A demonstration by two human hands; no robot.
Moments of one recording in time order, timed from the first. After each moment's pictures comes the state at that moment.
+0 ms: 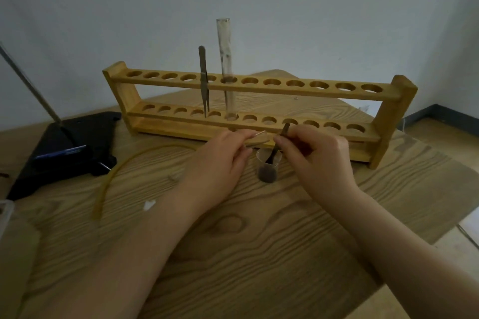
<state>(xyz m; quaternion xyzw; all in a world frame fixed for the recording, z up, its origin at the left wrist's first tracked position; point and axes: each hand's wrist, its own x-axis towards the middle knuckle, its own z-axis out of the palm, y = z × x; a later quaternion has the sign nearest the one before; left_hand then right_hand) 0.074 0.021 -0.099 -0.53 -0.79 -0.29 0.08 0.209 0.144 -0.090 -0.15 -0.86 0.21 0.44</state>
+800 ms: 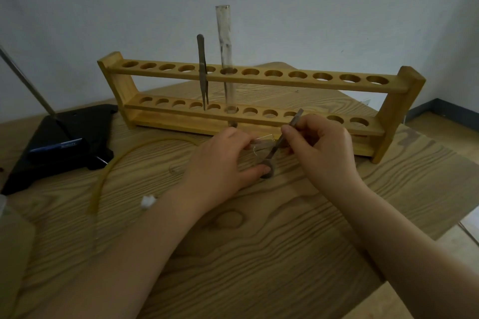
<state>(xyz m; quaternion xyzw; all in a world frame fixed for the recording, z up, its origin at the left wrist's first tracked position) 0.082 0.020 -0.097 -0.55 -0.80 -0.23 0.08 0.202 0.151 -0.094 -0.24 -0.83 0.32 0.40</state>
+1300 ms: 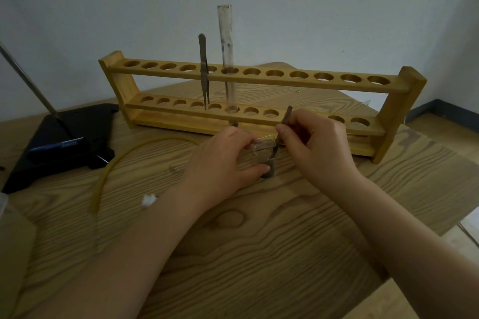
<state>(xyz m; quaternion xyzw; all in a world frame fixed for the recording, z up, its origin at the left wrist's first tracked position) 0.079 0.021 -0.099 -0.54 -0.80 -0.25 0.07 0.201 0.147 -0.083 -0.17 -0.87 0.24 0.39</state>
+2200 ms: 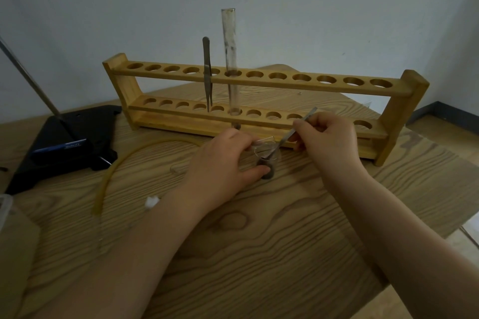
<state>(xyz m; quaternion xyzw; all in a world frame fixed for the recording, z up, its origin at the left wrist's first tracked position) 0.079 0.018 -0.096 -0.53 -0.81 -0.24 0.07 0.191 0.151 -0.075 -0.37 -0.73 0.45 0.36</state>
